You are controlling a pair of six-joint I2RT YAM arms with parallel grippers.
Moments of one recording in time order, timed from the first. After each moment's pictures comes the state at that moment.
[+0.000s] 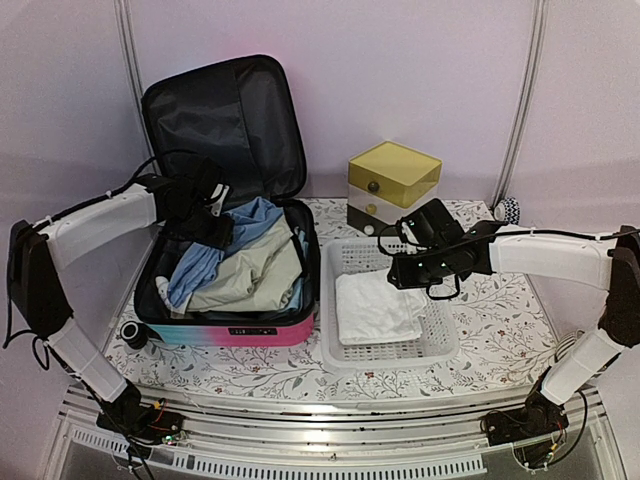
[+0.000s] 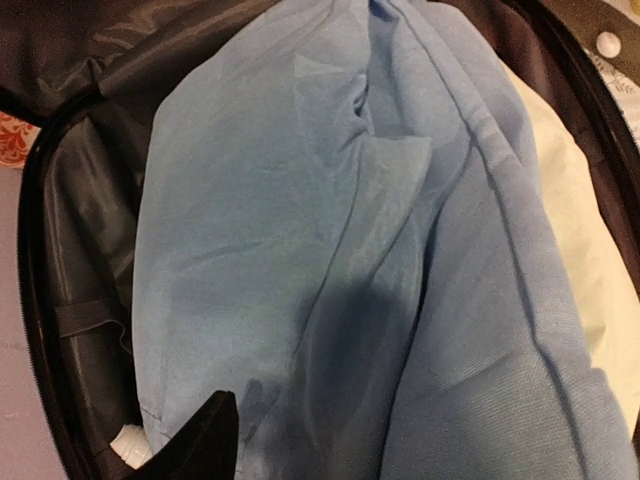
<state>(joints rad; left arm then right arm) -0.47 1.59 1.37 -0.76 -0.24 -0.14 0.75 1.56 1.11 -0.45 0.09 0.51</state>
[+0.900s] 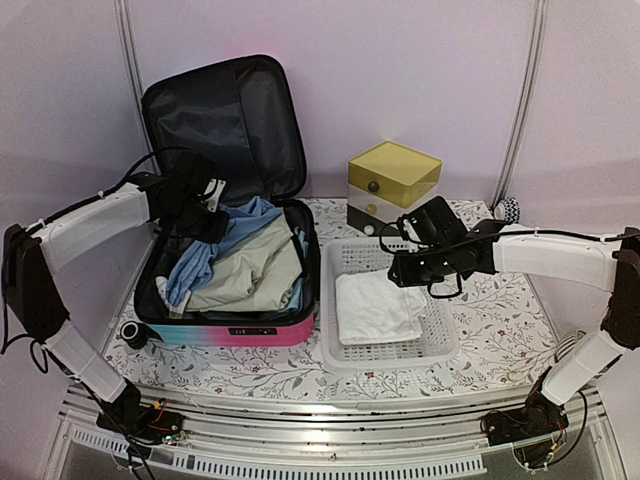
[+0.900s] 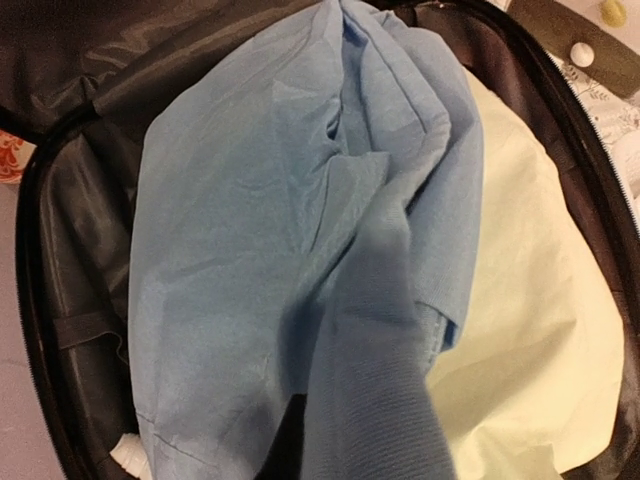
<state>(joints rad) -0.44 1.56 1.37 -0.74 -0.18 -0.12 0.75 1.54 1.11 -0.45 0.10 0.51</state>
